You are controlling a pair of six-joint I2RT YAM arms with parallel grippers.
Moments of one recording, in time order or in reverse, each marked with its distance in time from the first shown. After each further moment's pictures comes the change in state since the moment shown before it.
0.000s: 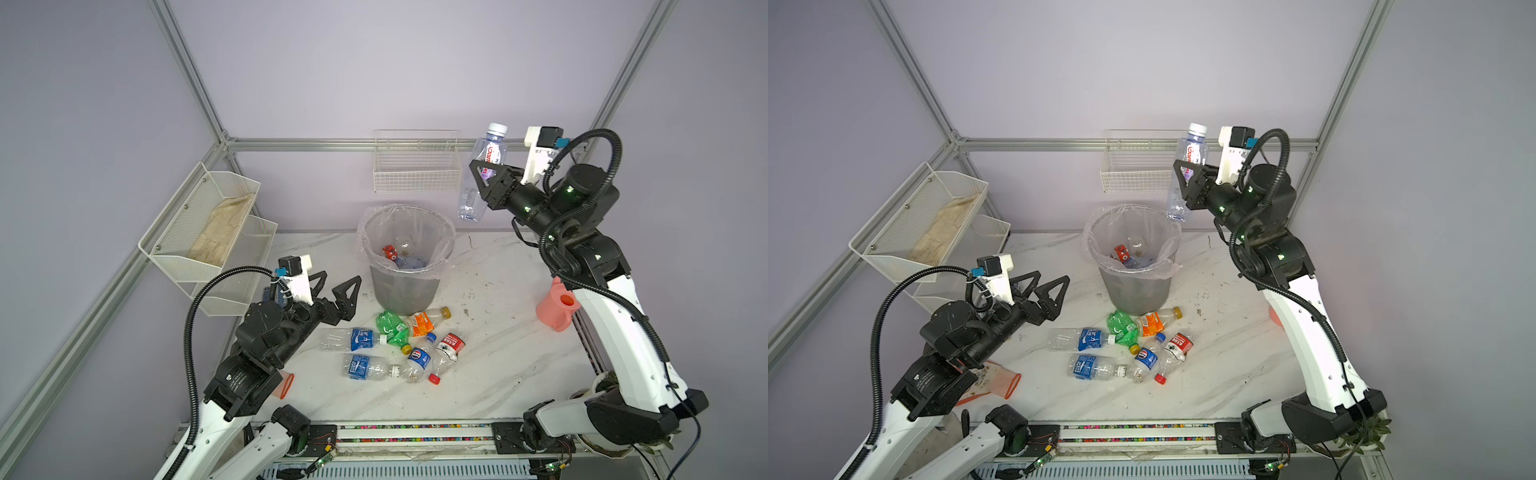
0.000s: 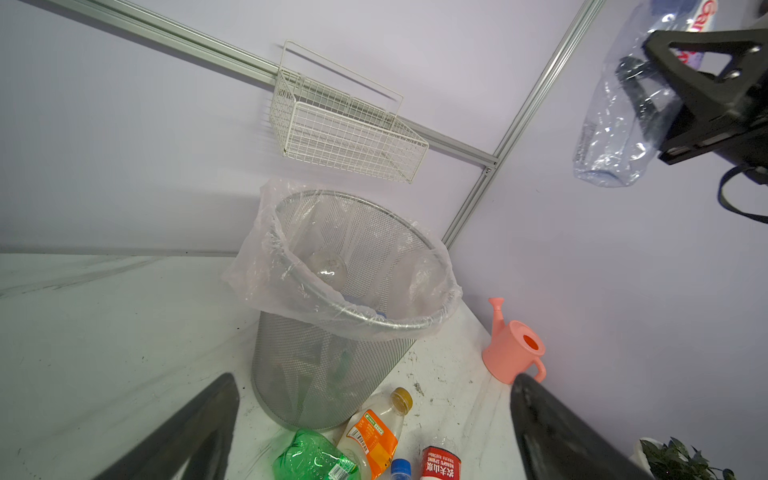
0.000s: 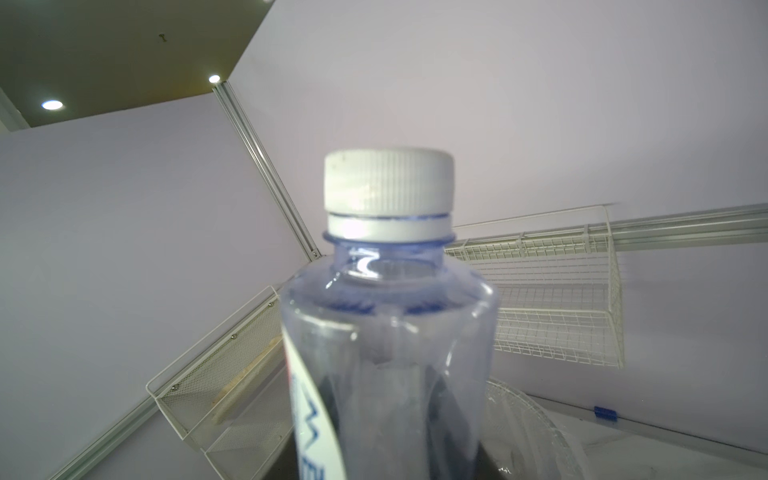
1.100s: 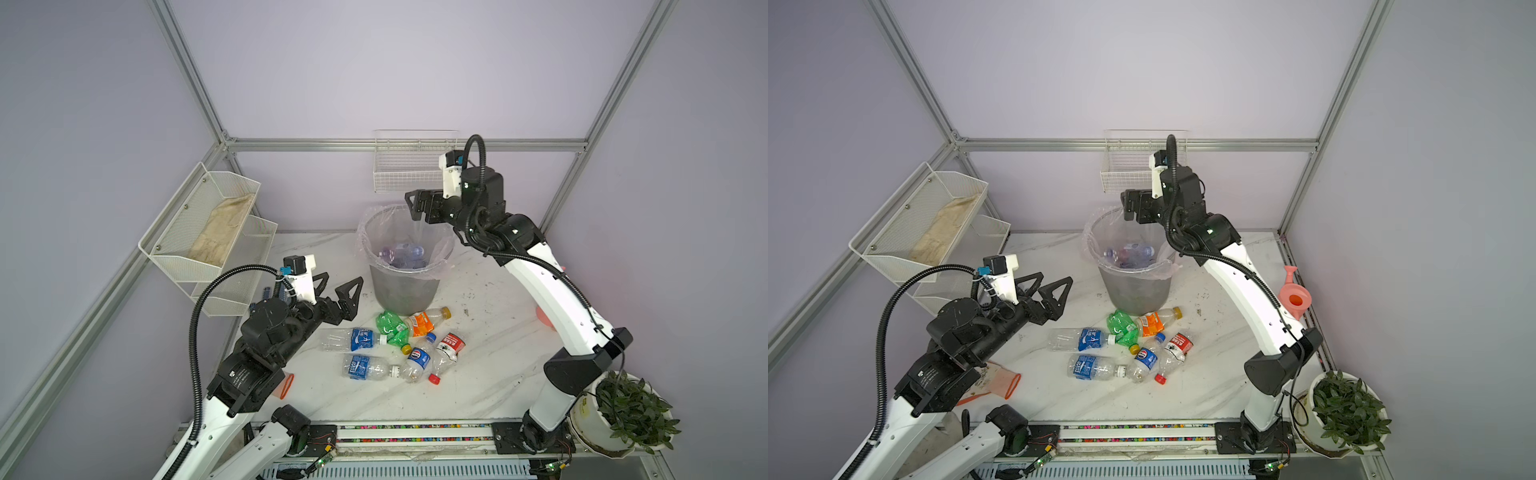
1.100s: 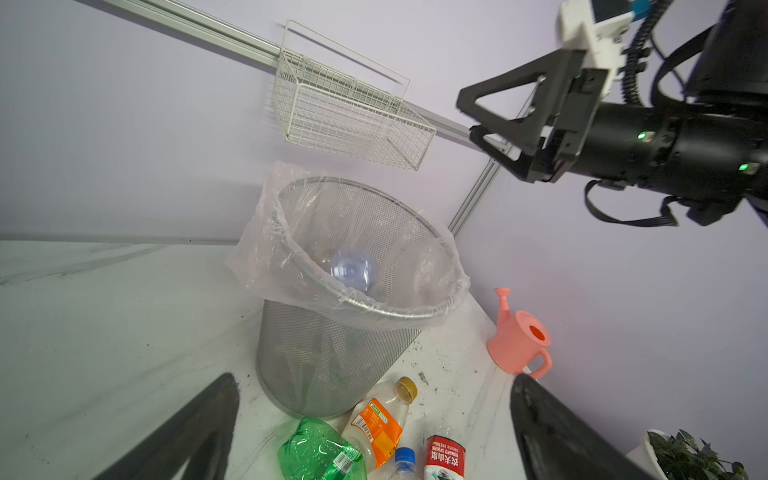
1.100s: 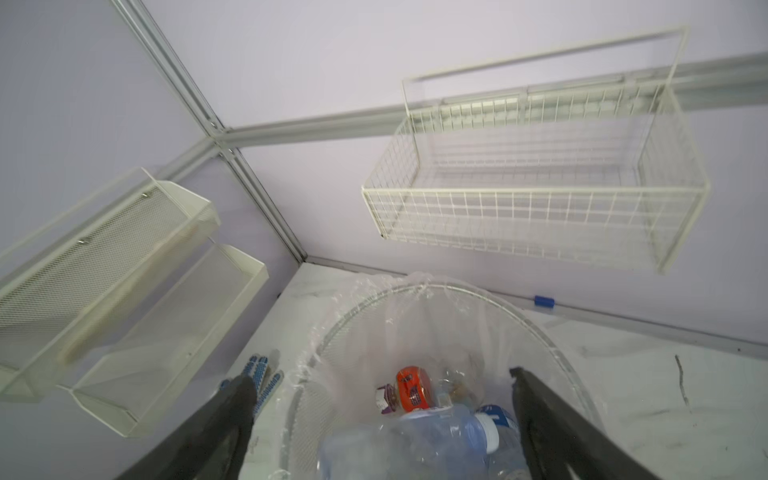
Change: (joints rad) left arm 0.000 0.006 0.001 -0.025 0.001 0.002; right arm 0.200 0.273 0.247 -0.275 0.274 -0.136
